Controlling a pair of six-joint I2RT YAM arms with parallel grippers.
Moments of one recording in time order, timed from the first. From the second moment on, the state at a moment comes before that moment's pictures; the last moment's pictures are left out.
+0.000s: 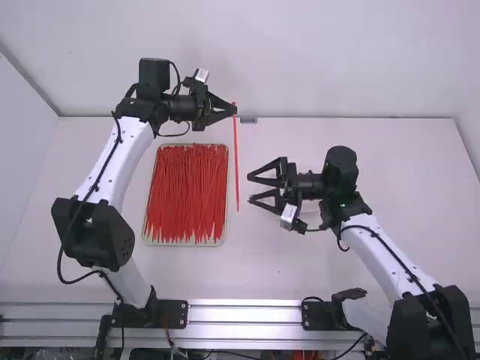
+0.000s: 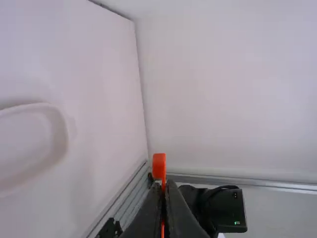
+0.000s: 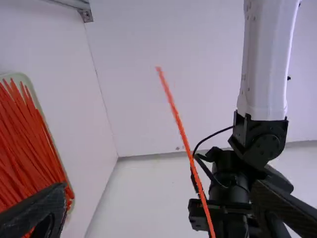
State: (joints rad) left arm -0.10 1.80 1.76 -0.56 1.16 -0.82; right arm 0.29 1.25 0.73 0.39 -1.36 -1.63
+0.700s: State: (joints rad) left arm -0.13 1.80 1.59 -0.46 1.17 -0.86; right arm 0.37 1.25 0.73 0.43 -1.37 -1.73
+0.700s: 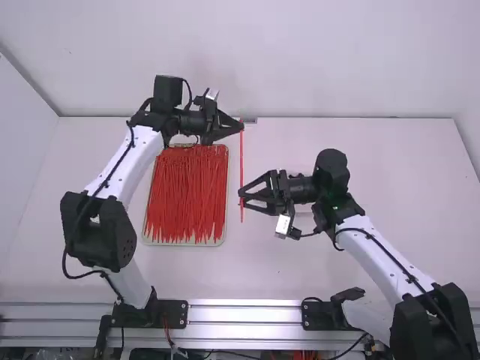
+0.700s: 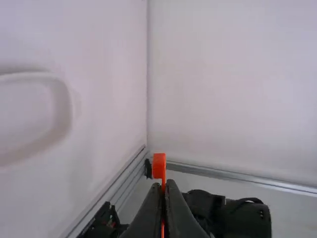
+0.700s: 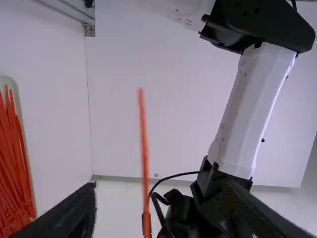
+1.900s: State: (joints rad) left arm -0.13 1.80 1.55 -0.36 1.17 -0.89; right arm 0.36 1.25 0.73 0.43 -1.37 -1.66
